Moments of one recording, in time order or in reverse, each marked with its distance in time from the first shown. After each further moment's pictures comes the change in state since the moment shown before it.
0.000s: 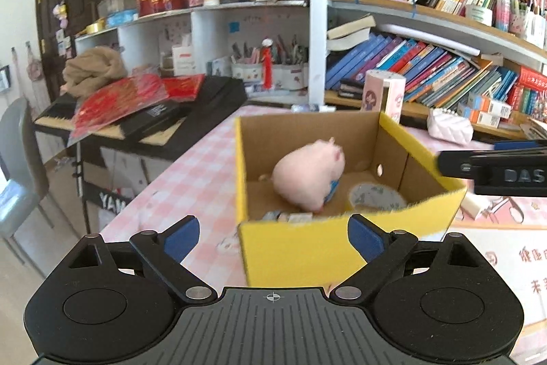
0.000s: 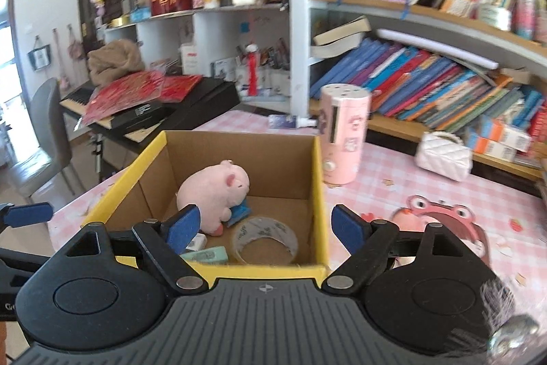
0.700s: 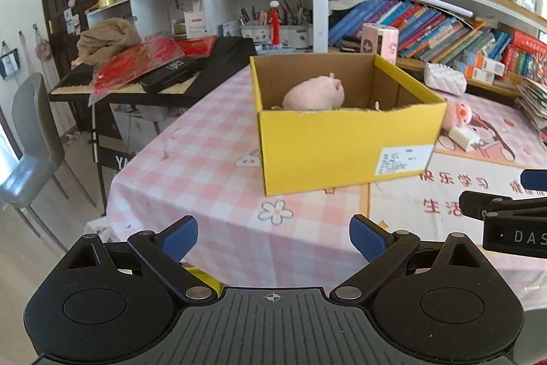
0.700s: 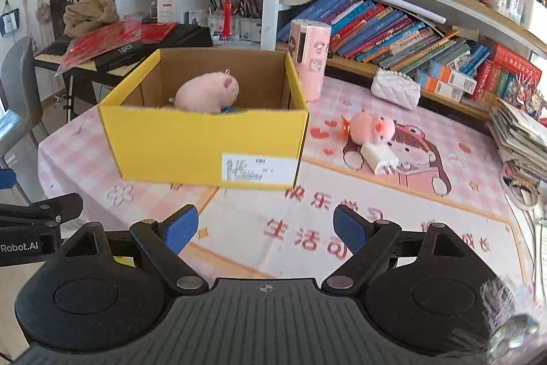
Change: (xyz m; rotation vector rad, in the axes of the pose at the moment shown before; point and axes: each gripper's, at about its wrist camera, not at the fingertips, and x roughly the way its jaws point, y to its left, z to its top) left arm -0.058 0.005 -0.063 0.028 0.104 0.016; right arm -0.069 0.036 -0.095 -0.004 0.148 -0.129
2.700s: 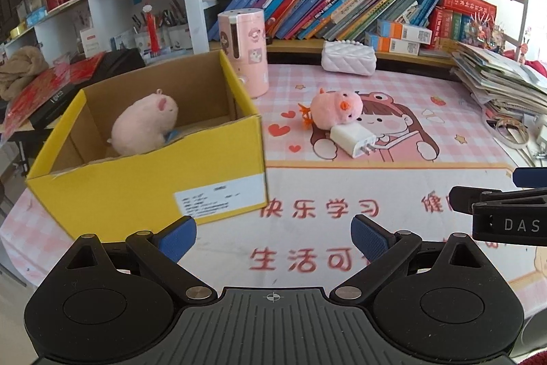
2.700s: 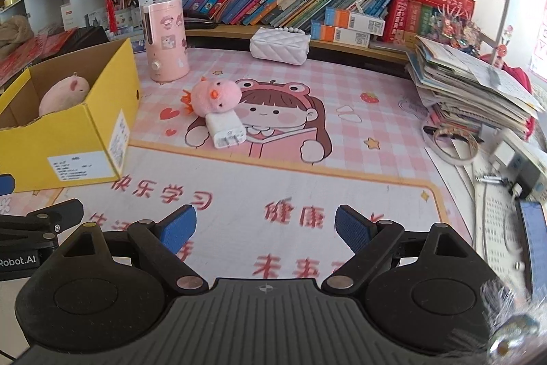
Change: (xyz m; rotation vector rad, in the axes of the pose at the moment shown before) left arm 0.061 -0.192 0.043 0.126 0.047 -0.147; right arm 0.032 -0.199 -0.004 0.163 0.083 -0.125
